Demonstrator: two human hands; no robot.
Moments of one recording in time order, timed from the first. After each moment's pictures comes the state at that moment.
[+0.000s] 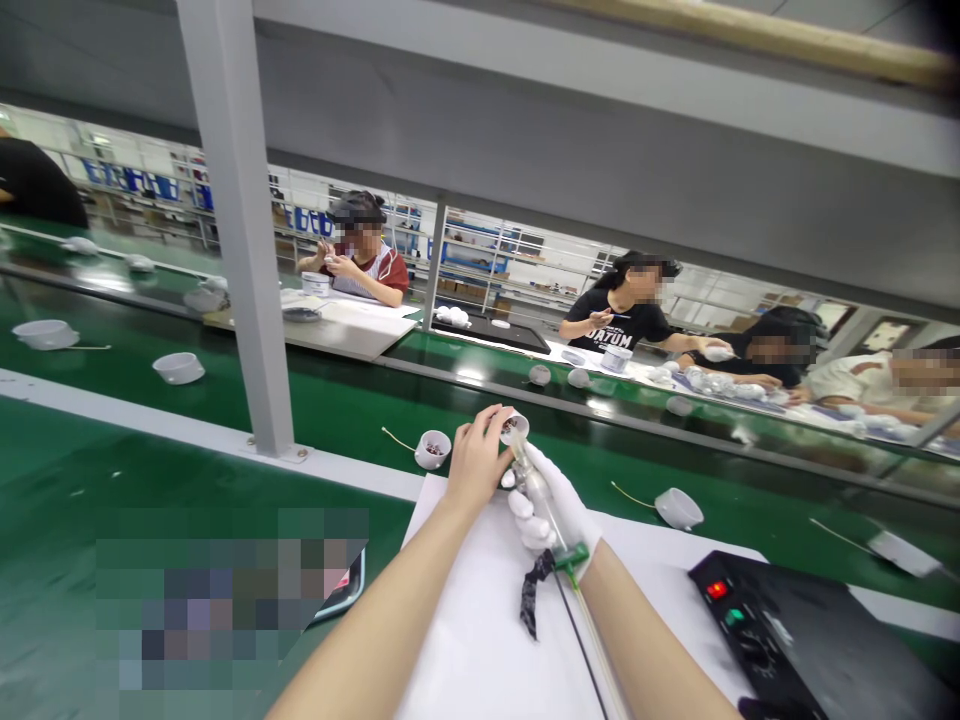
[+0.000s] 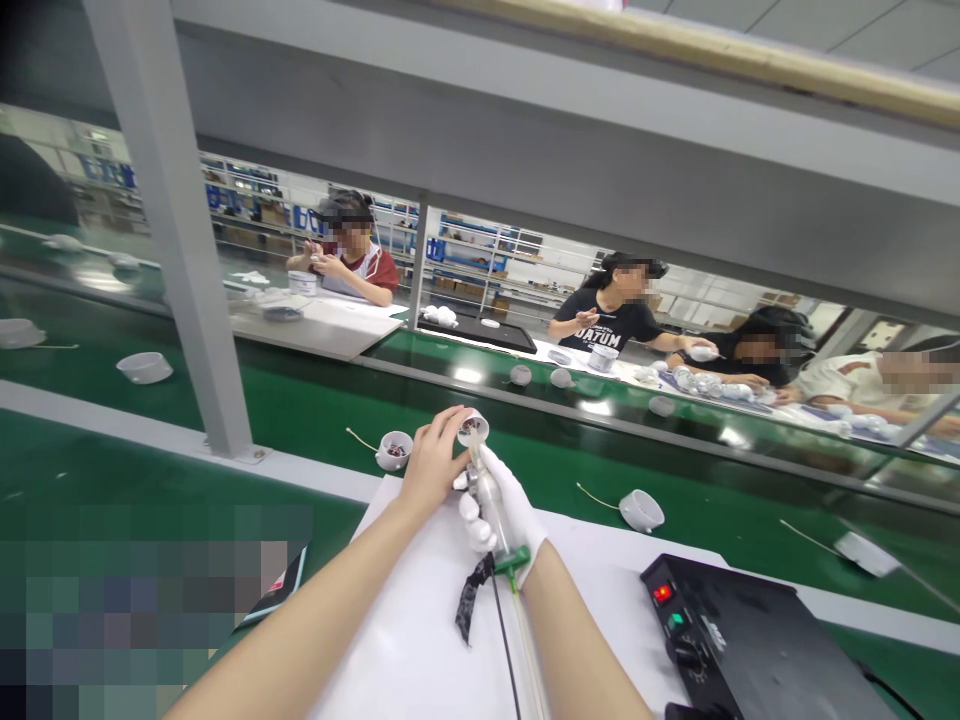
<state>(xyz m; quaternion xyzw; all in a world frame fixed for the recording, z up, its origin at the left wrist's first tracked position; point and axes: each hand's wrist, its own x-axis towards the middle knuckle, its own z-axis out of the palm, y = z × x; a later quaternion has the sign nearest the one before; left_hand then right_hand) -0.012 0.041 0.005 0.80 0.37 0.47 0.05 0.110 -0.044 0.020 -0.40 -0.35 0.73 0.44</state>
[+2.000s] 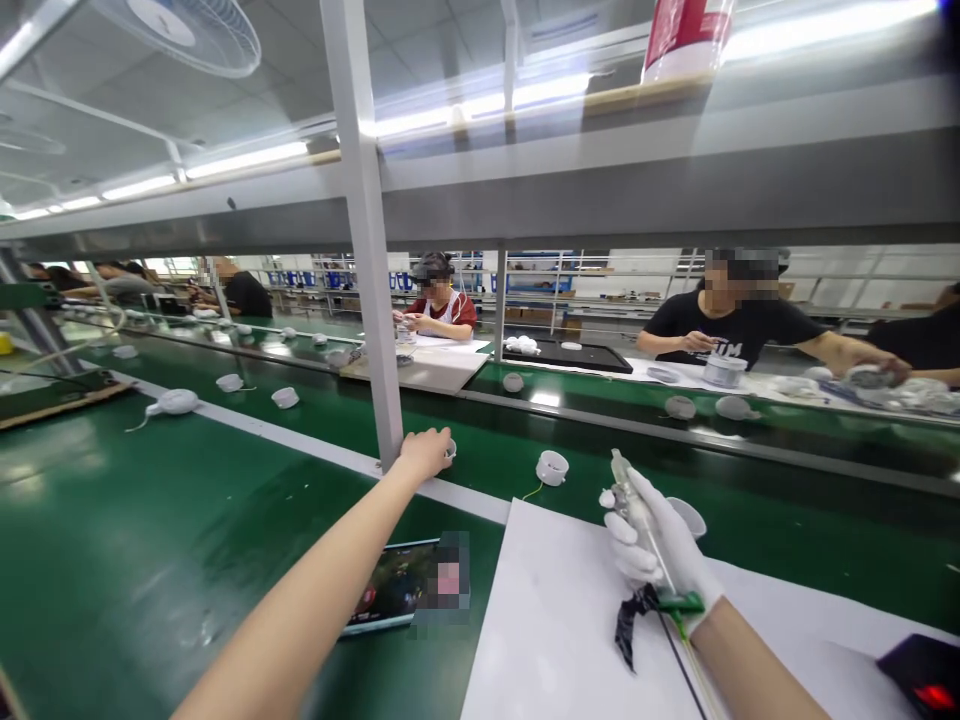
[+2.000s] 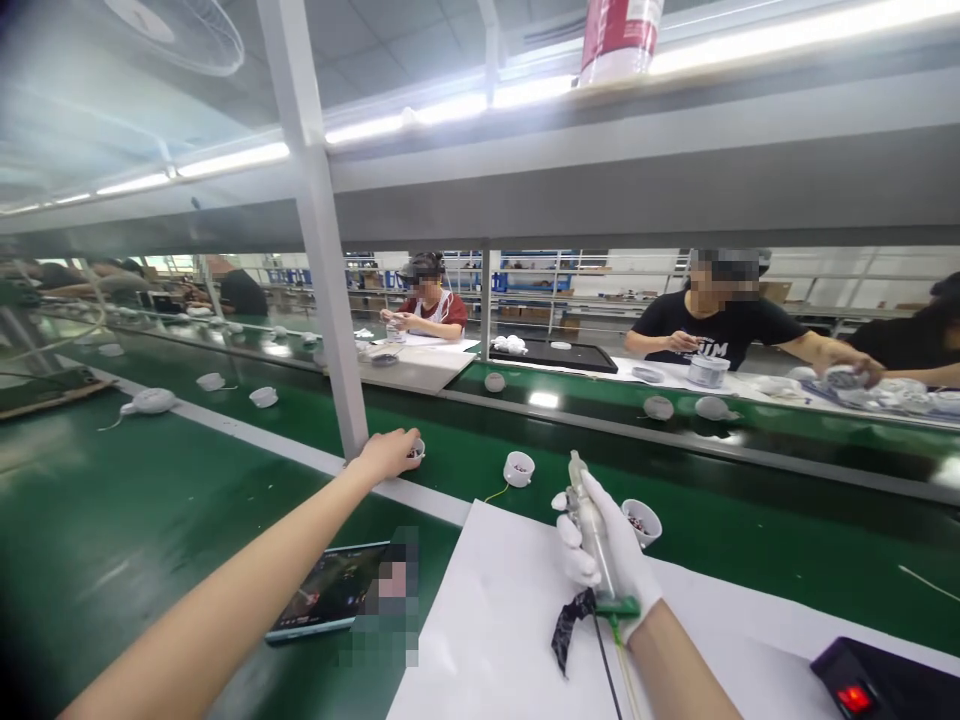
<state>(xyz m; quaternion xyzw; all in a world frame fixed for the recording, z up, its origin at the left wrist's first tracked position) -0.198 0.090 0.074 0.79 0.62 0.02 -0.02 0.105 -0.046 0.013 -0.31 -0.24 0.75 0.54</state>
